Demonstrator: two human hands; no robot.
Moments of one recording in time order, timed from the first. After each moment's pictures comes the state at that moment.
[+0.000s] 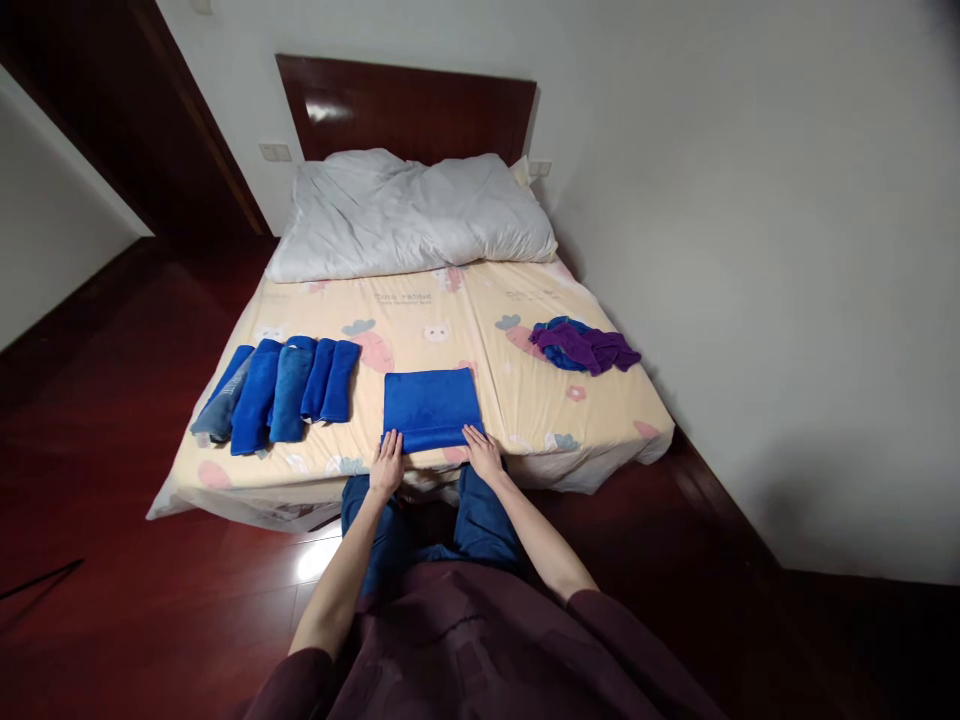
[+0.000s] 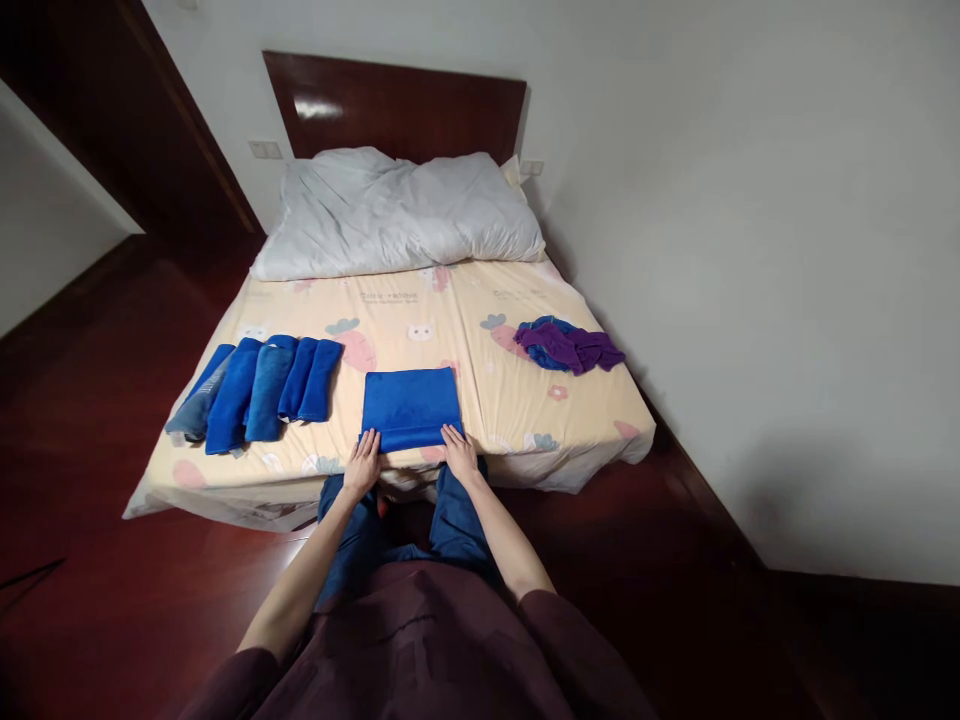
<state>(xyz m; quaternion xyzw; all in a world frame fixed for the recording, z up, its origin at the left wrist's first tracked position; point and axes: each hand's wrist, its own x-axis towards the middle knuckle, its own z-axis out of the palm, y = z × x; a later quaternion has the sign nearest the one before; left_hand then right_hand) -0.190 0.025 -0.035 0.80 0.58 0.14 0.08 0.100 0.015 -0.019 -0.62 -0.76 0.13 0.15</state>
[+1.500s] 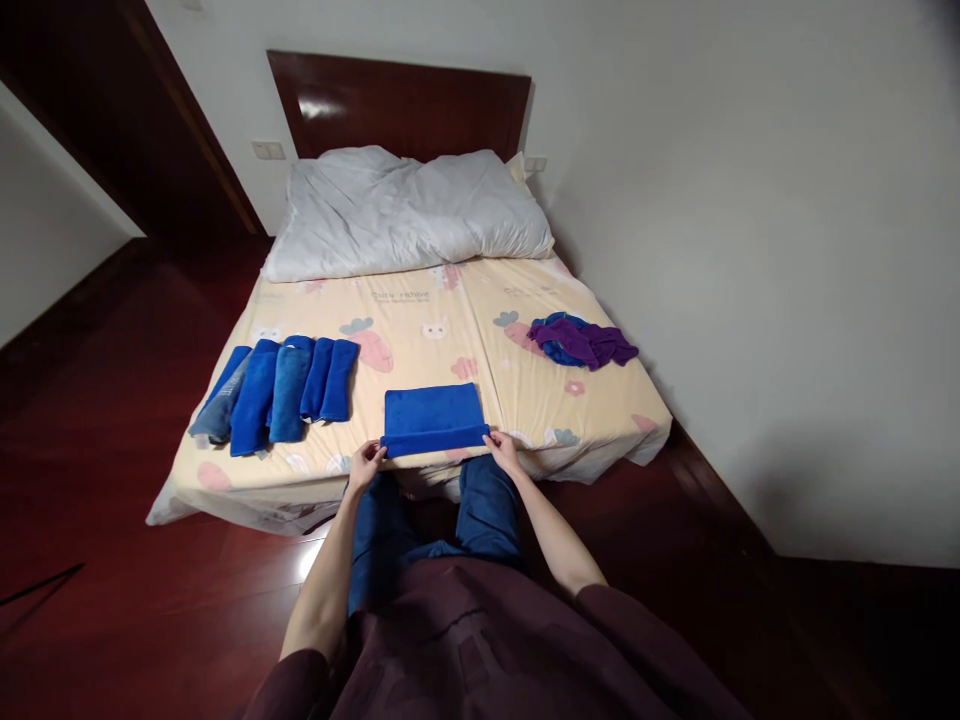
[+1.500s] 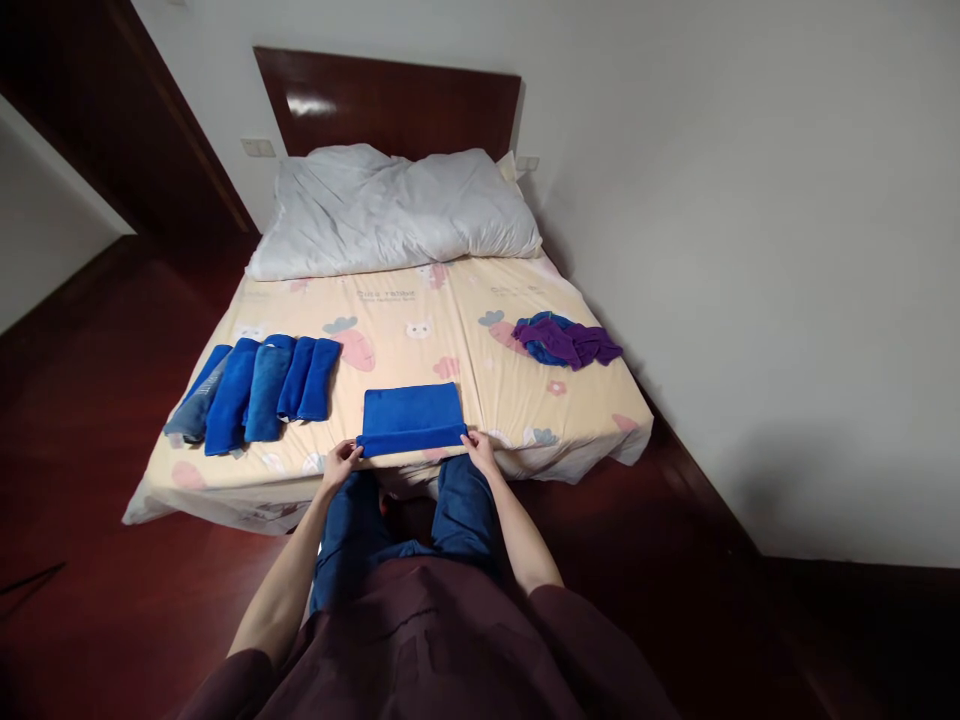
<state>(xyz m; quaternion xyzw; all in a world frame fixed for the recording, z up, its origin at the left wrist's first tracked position) -0.244 0.039 -0.031 0.51 0.59 0.43 0.45 0.148 0.015 -0.040 -0.65 -0.53 0.32 0.44</state>
